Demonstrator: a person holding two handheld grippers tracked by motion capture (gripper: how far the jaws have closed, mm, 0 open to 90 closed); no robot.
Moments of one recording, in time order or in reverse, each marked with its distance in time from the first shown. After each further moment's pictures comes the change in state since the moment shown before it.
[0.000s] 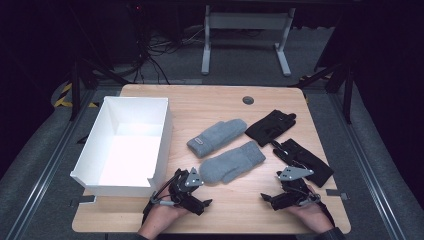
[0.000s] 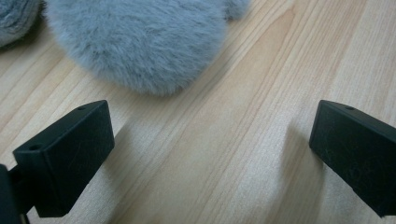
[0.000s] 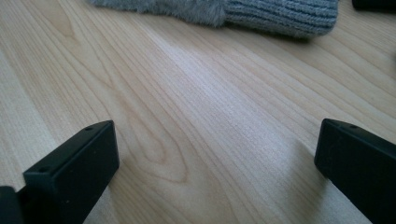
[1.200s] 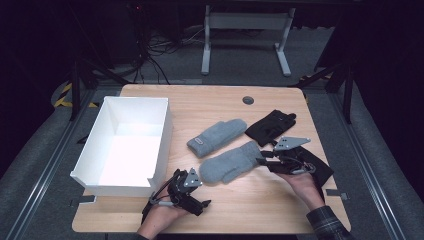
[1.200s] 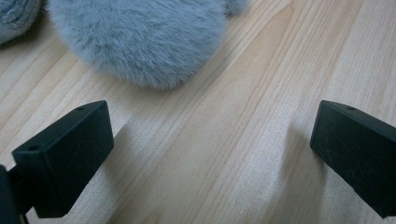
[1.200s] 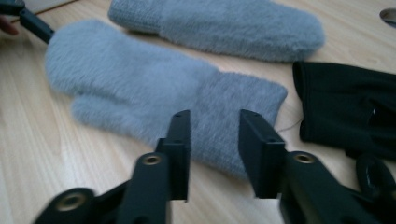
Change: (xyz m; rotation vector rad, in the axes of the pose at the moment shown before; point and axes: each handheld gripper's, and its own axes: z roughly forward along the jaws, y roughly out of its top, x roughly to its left) left arm 0.000 -0.002 -0.002 0.001 -0.003 0.003; right arm -0.040 0.078 0.003 -0.094 0.061 -0.038
